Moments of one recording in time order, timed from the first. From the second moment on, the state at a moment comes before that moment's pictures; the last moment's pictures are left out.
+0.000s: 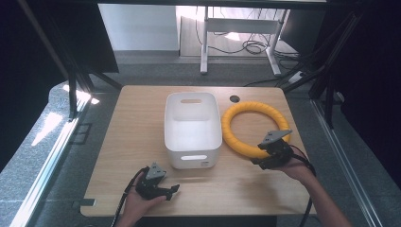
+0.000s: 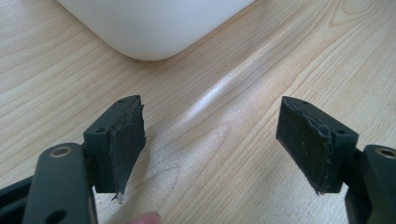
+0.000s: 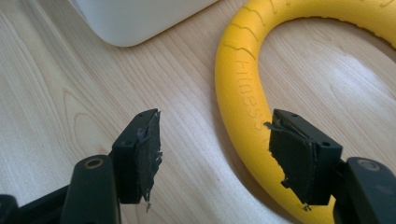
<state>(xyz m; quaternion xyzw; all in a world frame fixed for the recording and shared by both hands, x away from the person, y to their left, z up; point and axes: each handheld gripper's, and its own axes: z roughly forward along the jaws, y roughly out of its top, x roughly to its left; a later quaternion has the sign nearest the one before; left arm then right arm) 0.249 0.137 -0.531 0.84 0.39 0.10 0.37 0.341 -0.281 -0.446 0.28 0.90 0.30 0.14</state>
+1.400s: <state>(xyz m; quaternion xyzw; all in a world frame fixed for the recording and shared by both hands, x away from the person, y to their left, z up) 0.249 0.135 -0.535 0.84 0.38 0.10 0.37 0.407 -0.253 -0.490 0.26 0.95 0.17 0.07</state>
